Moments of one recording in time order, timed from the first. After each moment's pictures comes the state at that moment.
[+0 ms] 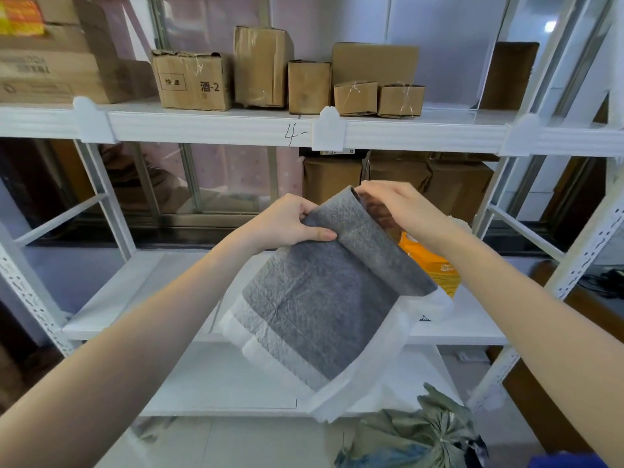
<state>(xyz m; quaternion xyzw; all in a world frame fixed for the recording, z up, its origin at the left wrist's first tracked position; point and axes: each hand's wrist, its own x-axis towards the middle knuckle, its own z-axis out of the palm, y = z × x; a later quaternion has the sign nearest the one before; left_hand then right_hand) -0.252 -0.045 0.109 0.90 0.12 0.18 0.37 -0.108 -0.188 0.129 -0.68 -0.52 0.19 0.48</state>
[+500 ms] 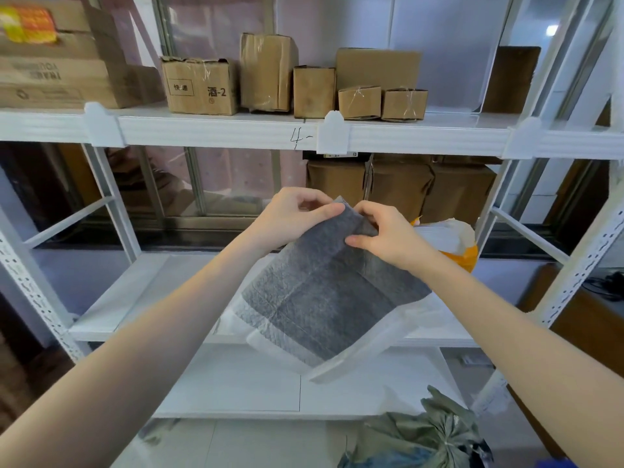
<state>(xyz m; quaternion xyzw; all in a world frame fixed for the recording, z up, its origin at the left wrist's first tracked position) -0.256 -0.054 0.114 0.85 0.11 0.30 0.43 -0.127 -0.181 0.104 -0.71 -0.57 0.08 0.40</state>
